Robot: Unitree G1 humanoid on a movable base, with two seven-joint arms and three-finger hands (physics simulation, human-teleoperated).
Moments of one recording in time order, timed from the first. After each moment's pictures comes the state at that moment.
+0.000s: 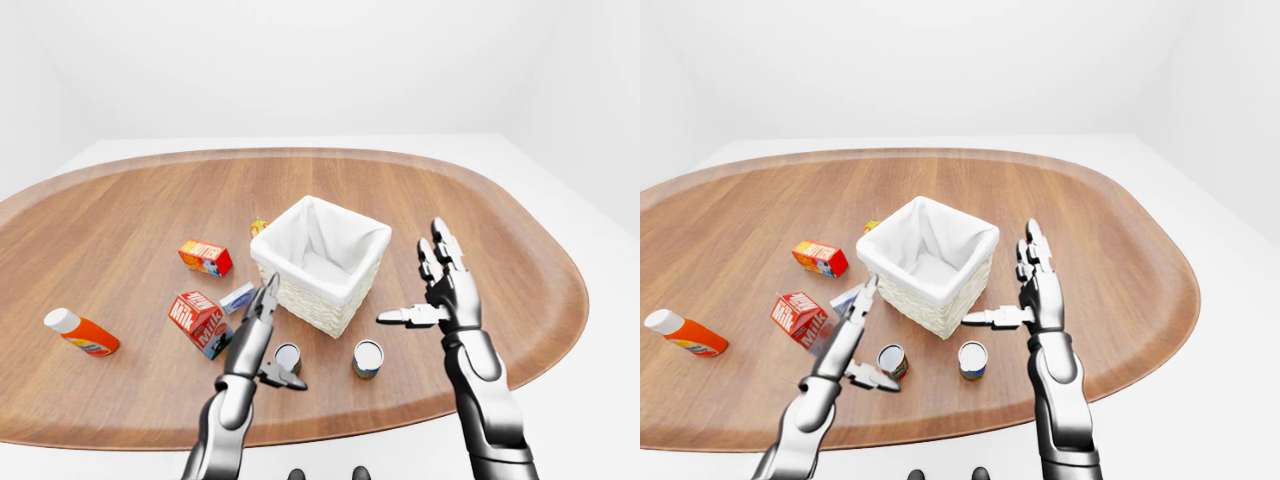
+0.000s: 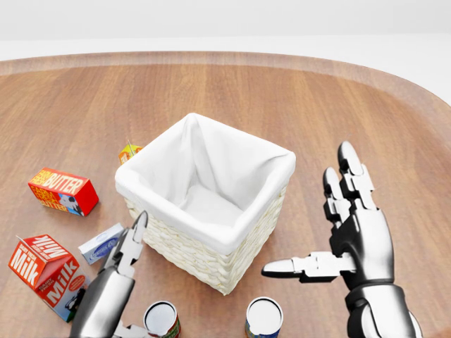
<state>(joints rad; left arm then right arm) 0.17 0.05 -0.09 -0.09 0.62 -0.08 -0.07 0.01 -0.02 -0.07 -0.24 0.12 0.09 0.07</state>
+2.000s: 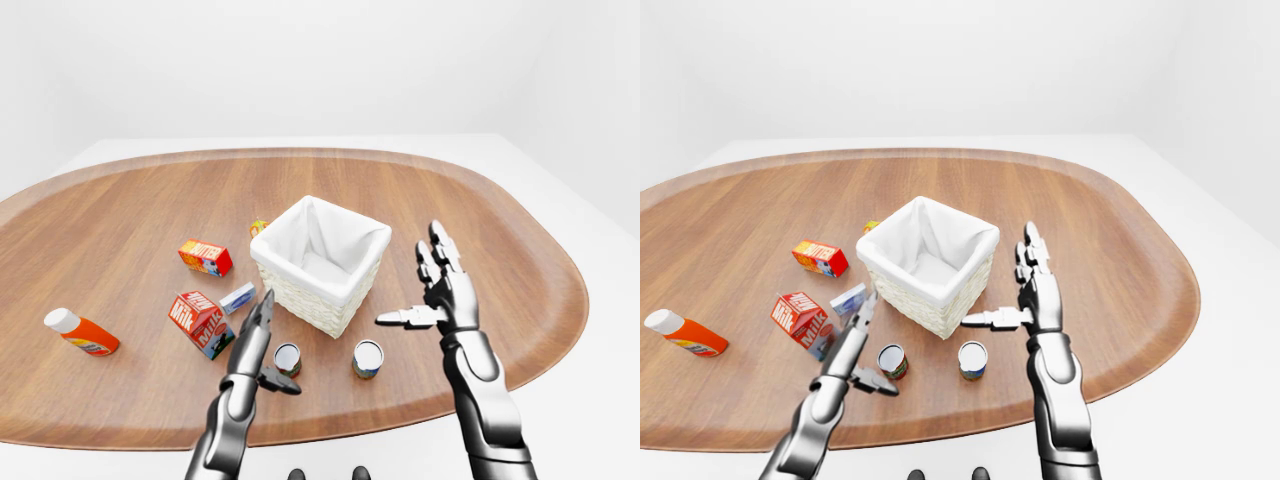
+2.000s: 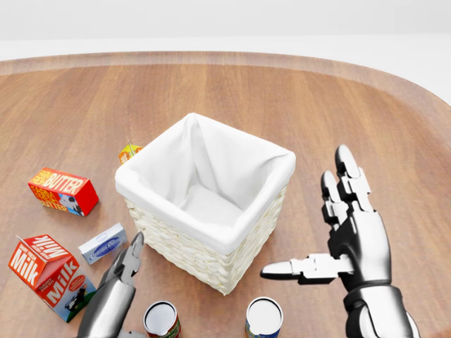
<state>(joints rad) 0.07 0.07 -0.06 0.23 0.64 -0.09 0.03 0.01 -0.02 -0.07 -0.23 0.12 0.09 0.08</state>
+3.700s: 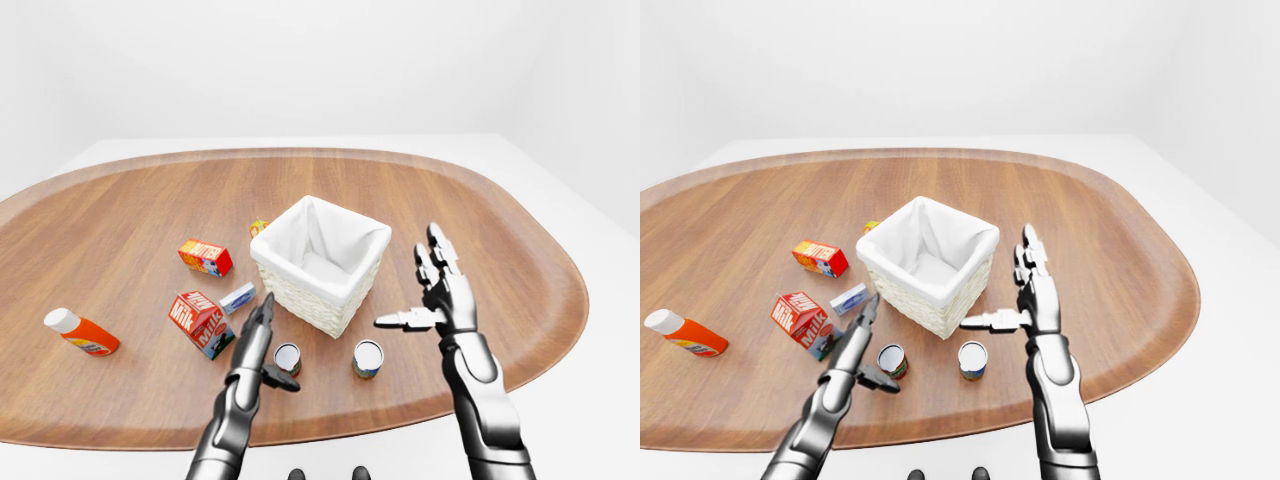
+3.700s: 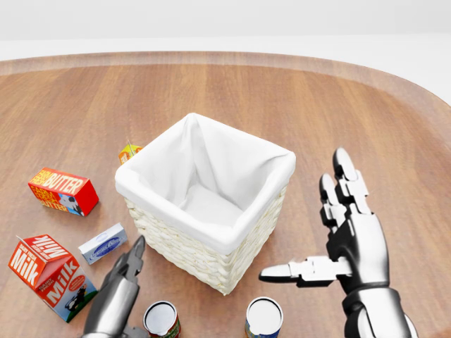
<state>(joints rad) -0.04 0.07 -0.06 0.45 0.66 -0.09 0.09 0.02 -0.02 -0.06 -0.23 0.11 0.09 0.08</state>
